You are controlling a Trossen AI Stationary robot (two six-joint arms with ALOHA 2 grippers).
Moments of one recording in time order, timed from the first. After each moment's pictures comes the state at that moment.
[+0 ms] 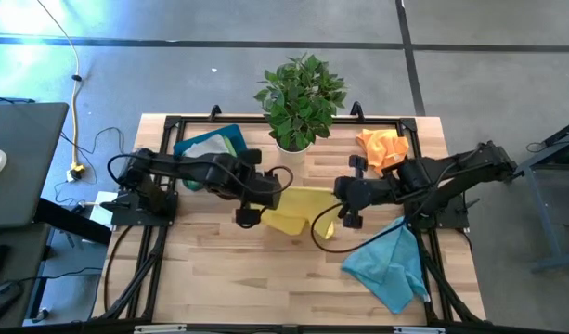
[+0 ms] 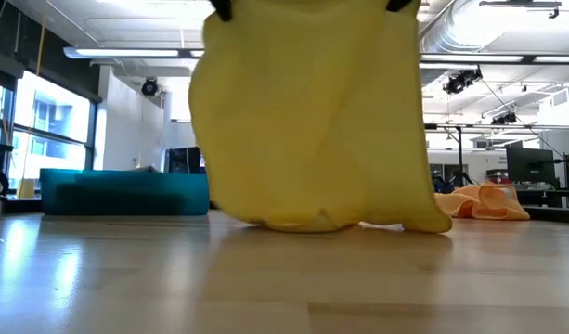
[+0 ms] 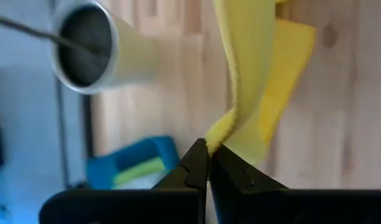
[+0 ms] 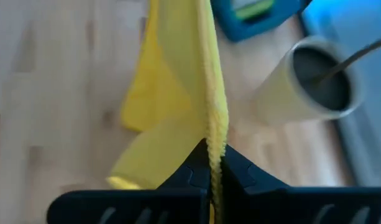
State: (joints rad) left arm -0.09 1.83 2.03 -1.58 -0.44 -0.11; right arm 0.29 1.35 1.41 -1.02 0.43 0.18
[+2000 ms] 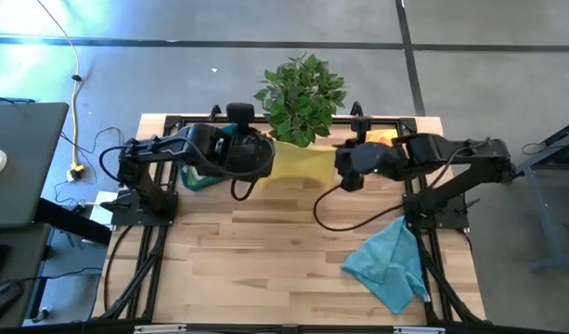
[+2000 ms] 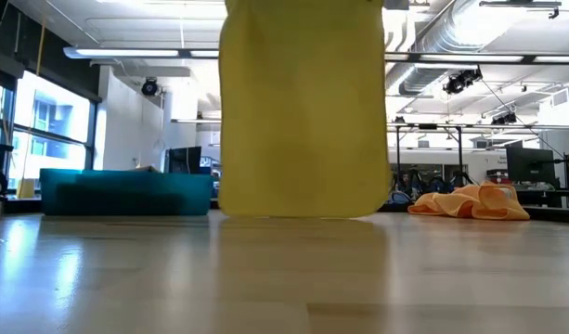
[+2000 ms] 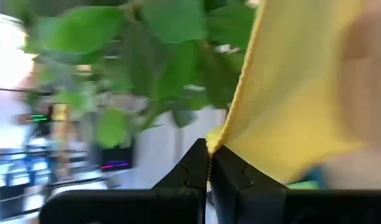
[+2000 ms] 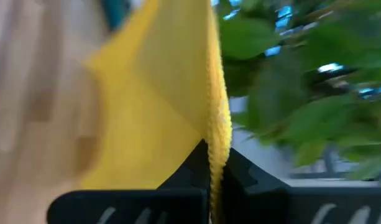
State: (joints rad) left arm -0.01 1.80 2.24 -1.57 -0.88 0.18; right arm 0.14 1.36 1.60 -1.04 0.67 -0.36
